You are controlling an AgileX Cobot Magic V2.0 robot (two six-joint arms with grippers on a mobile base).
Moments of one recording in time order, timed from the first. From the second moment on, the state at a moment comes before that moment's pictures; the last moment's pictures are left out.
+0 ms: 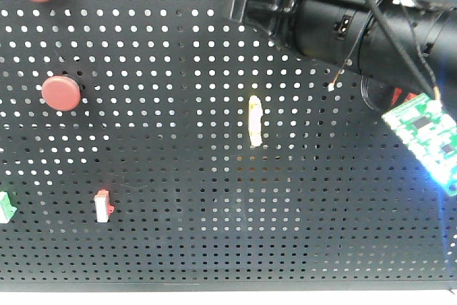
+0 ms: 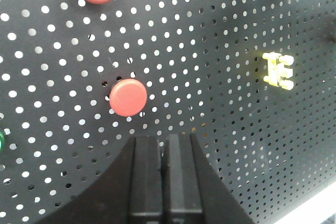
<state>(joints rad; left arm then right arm) -0.16 0.65 -0.92 -0.80 0.45 0.88 0.57 1.39 -1.56 0.83 0.19 -0.63</state>
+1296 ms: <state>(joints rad) -0.16 0.65 -0.92 -0.80 0.46 0.88 0.57 1.40 -1.61 0.74 0.21 -0.75</state>
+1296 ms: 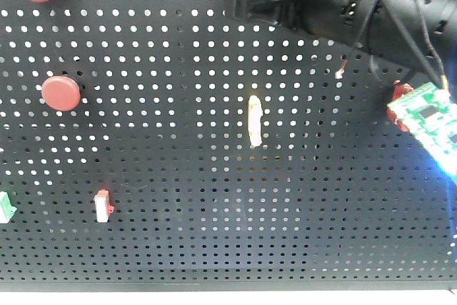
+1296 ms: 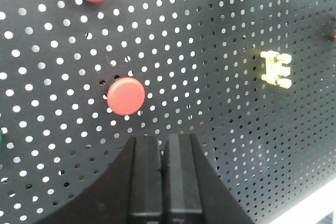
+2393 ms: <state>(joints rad) -0.16 0.65 -0.92 -0.80 0.46 0.88 0.41 1.36 -1.61 0.55 0.33 -0.54</state>
